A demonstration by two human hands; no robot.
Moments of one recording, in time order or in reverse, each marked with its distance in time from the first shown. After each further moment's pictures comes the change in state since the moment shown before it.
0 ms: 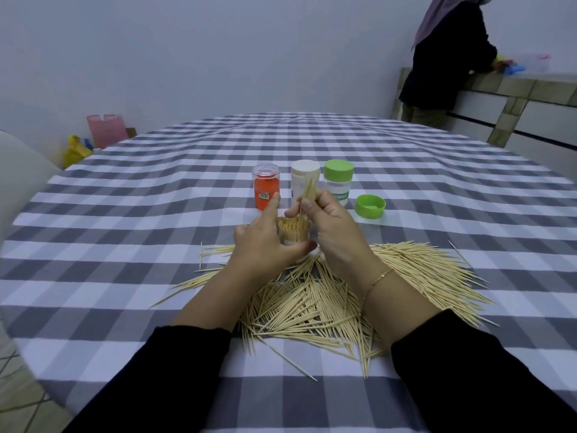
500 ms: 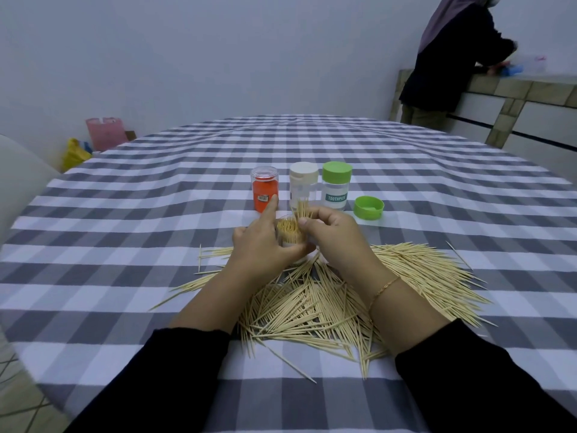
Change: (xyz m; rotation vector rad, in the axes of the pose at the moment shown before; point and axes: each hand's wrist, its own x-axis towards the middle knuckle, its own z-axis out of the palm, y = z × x) left_hand 0.000 0.001 -0.001 0.040 0.004 0.010; right_hand -0.004 0.003 -0.011 -0.329 0.093 0.076
